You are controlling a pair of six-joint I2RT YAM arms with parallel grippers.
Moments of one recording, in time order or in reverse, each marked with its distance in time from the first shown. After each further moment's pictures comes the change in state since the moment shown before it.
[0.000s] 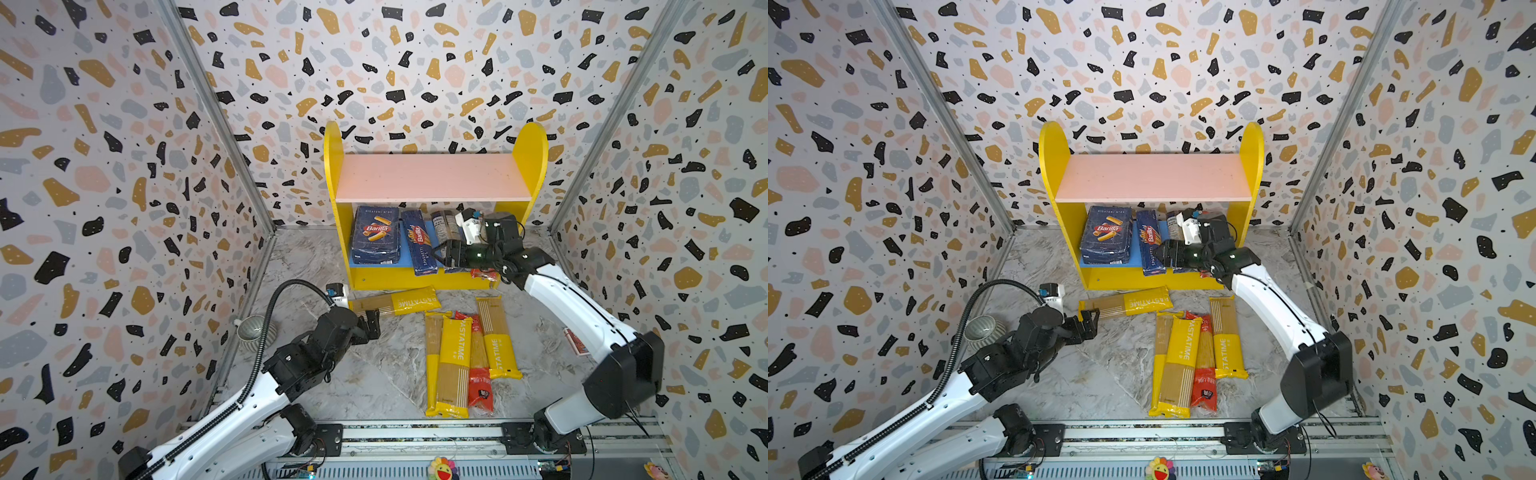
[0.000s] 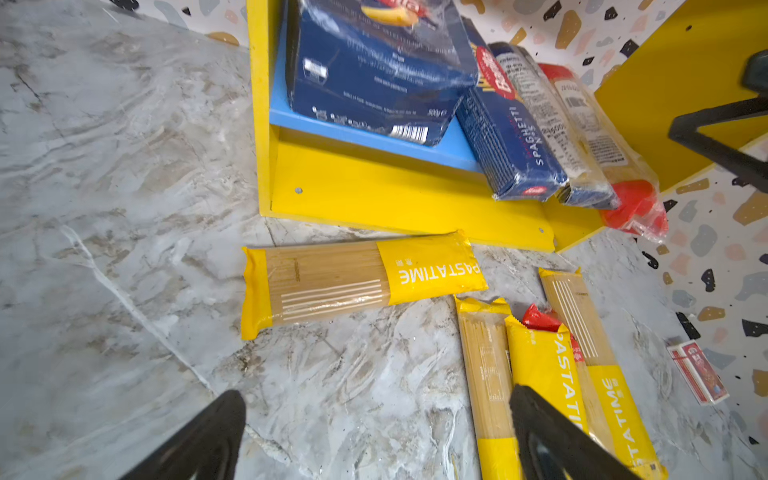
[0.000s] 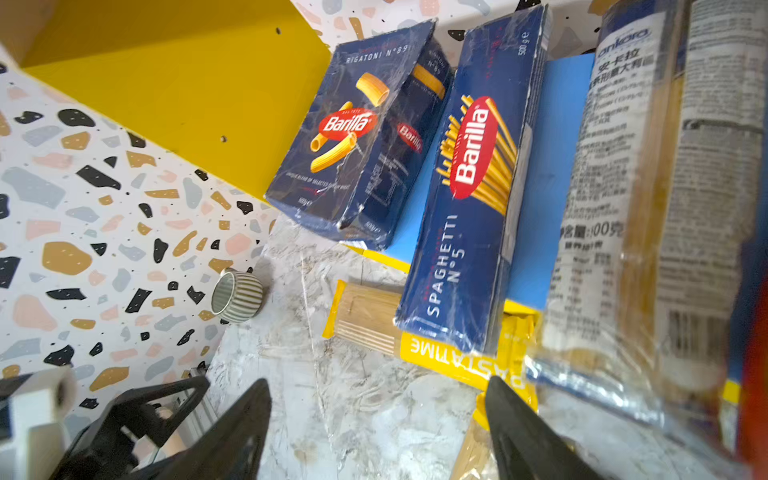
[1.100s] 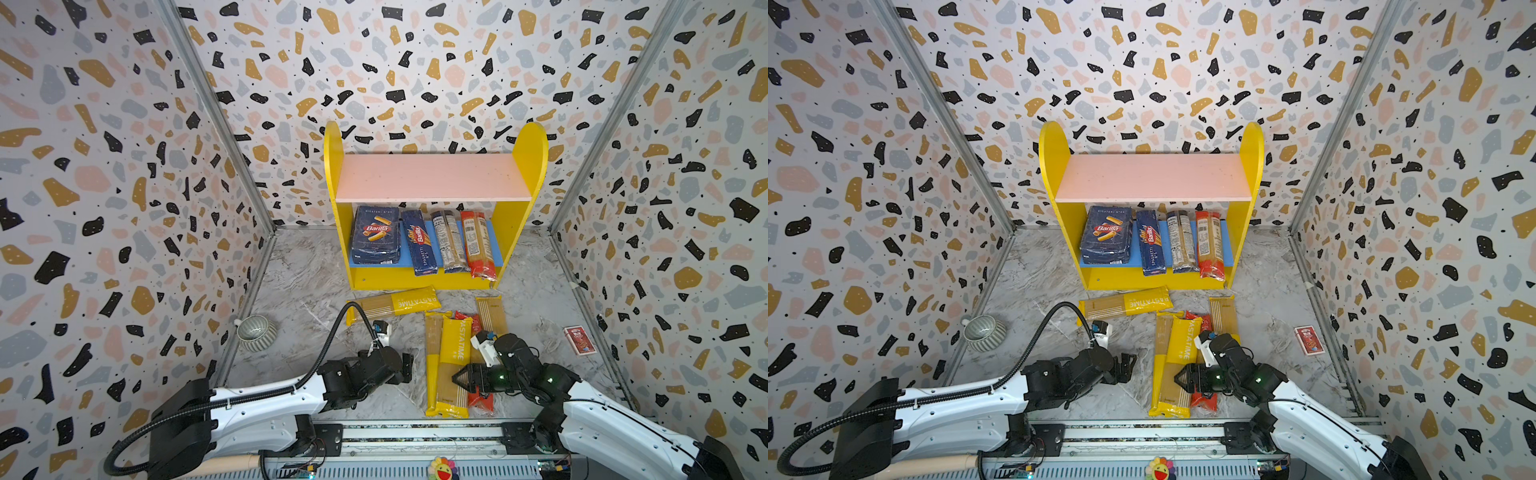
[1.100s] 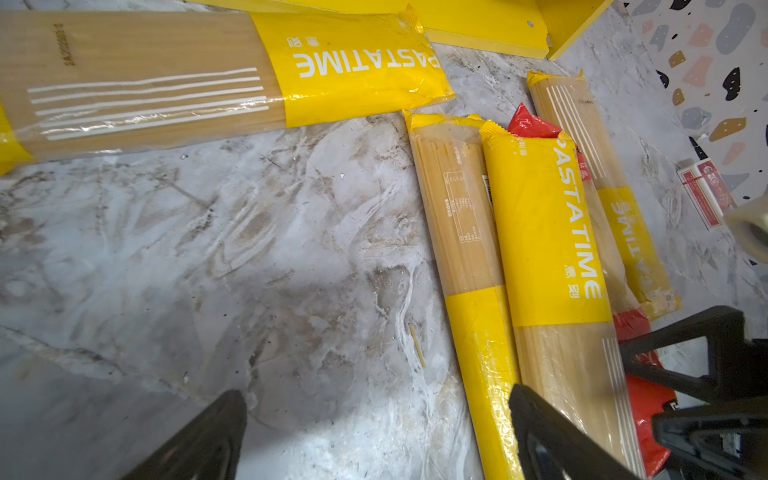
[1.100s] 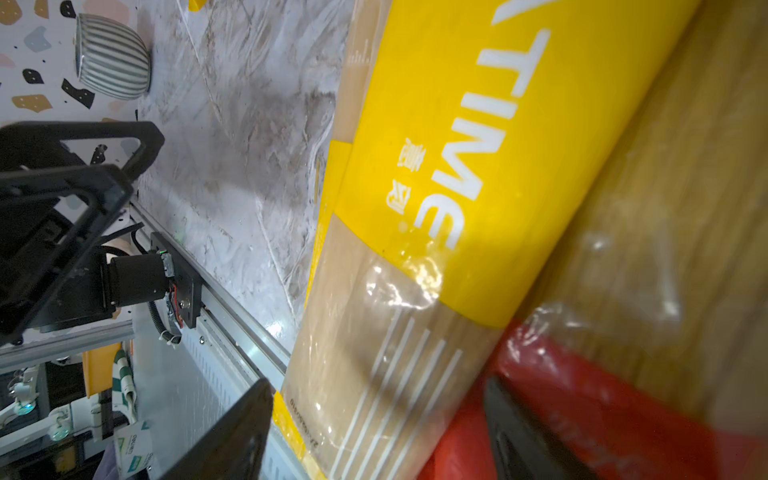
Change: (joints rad) left arm -0.385 0.270 -0.187 0.248 -0.027 -0.211; right arm 0.298 -0.727 -1.067 0.053 0.060 0.298
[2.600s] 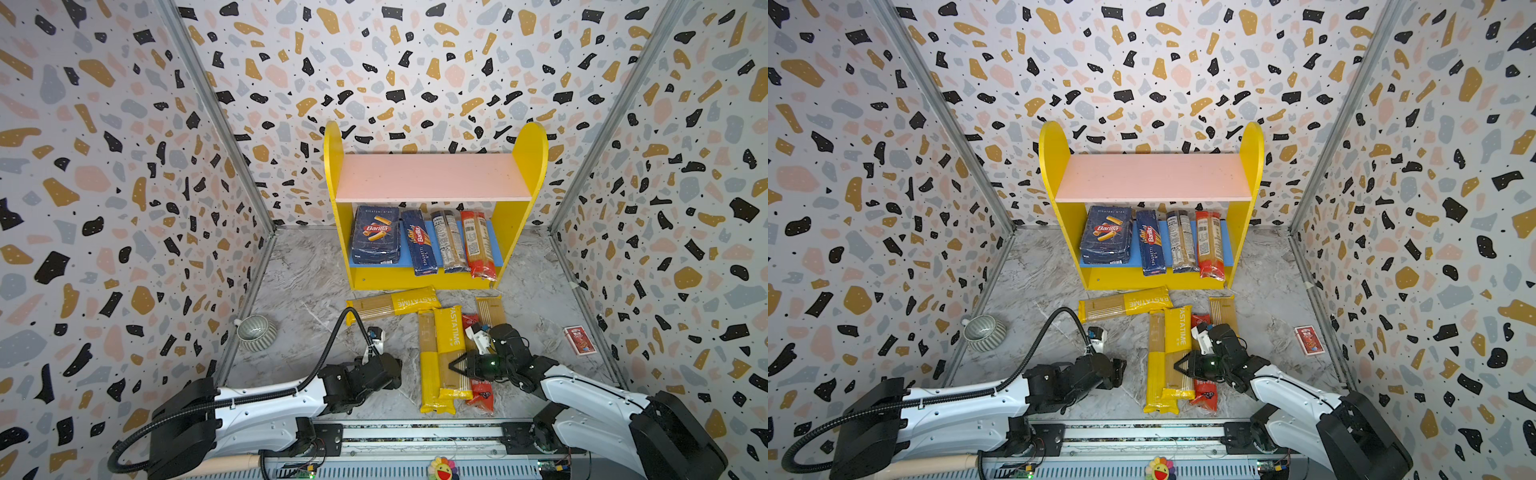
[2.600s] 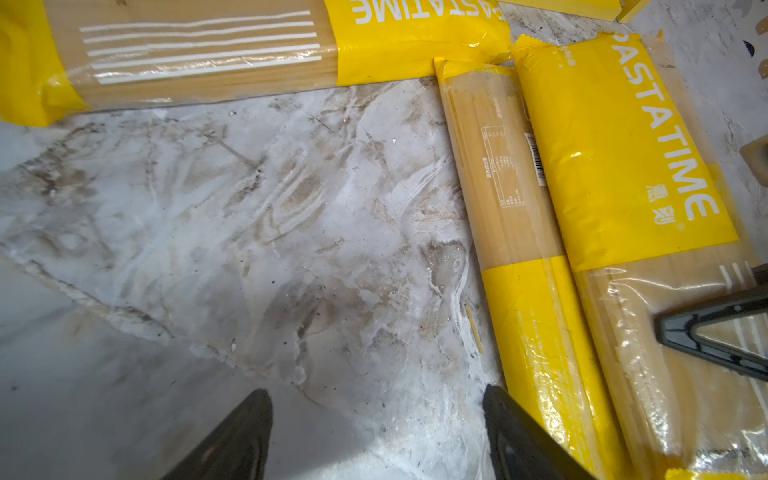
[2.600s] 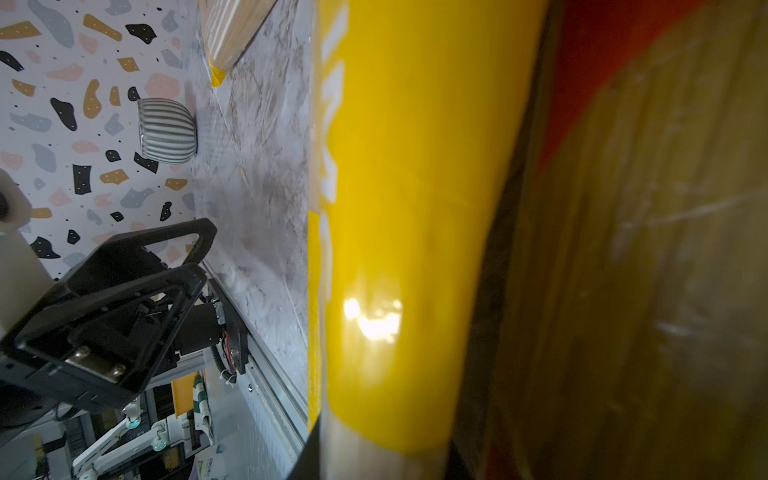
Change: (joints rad) left arm -0.005 0.003 -0.046 -0.045 -0.043 -0.037; right arm -0.155 0.298 -0.040 0.398 -0.181 0.075
